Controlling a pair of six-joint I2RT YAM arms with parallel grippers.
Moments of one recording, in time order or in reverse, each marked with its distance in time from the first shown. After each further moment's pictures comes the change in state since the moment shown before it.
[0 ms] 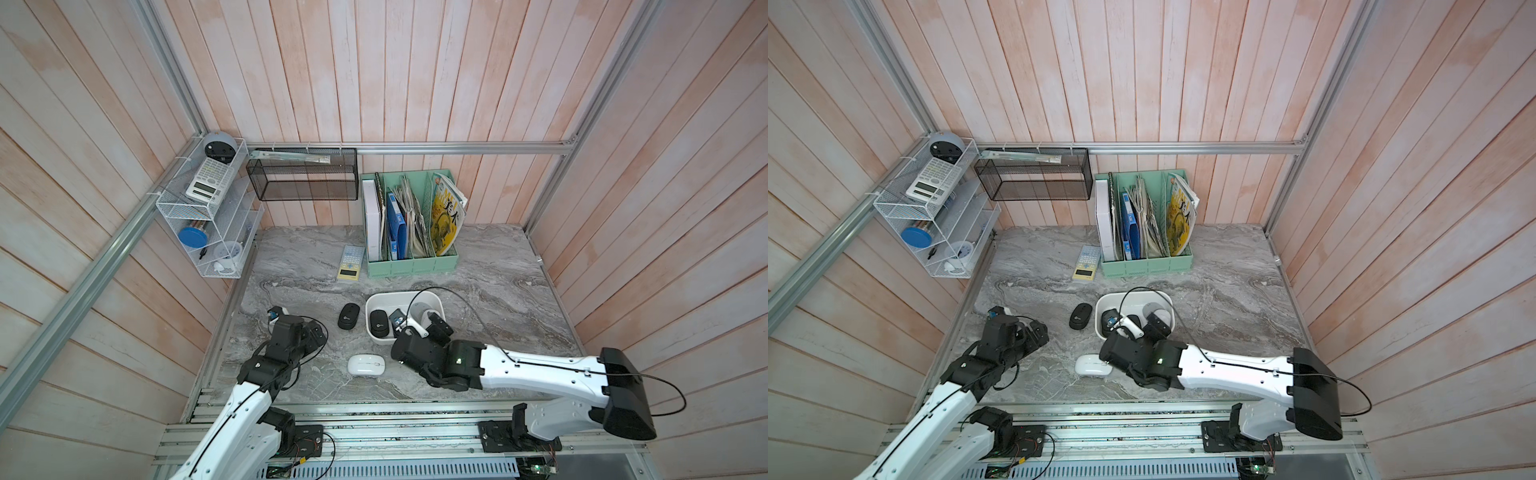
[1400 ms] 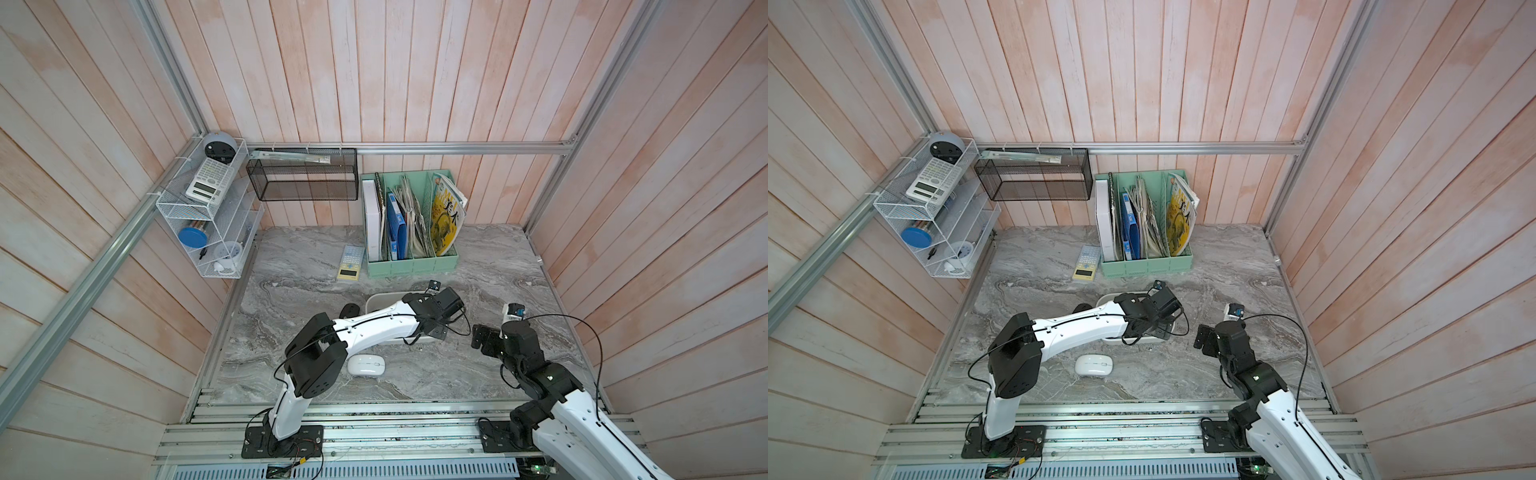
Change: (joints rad) left arm -0.694 1.229 1.128 -0.198 -0.147 0.121; right arm -0.809 -0.707 -0.554 0.135 -0.611 0.345
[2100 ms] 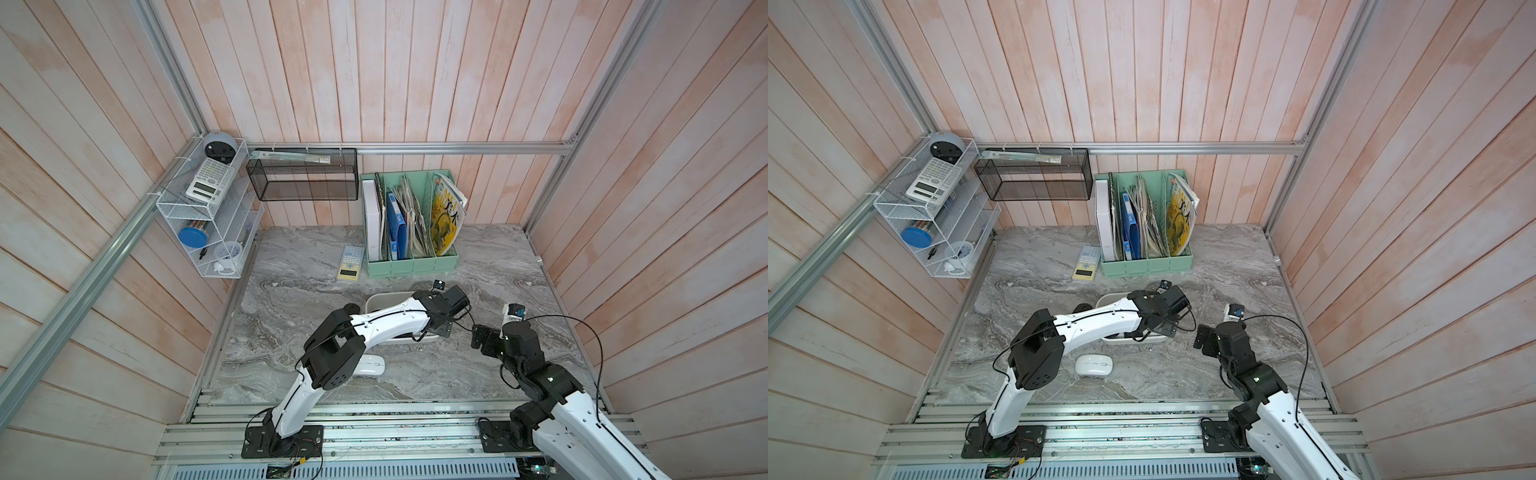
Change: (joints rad) left arm 0.012 0.142 0.135 -0.047 -0.001 -0.005; right arm 0.000 -0.008 -0.006 0.012 -0.004 0.000
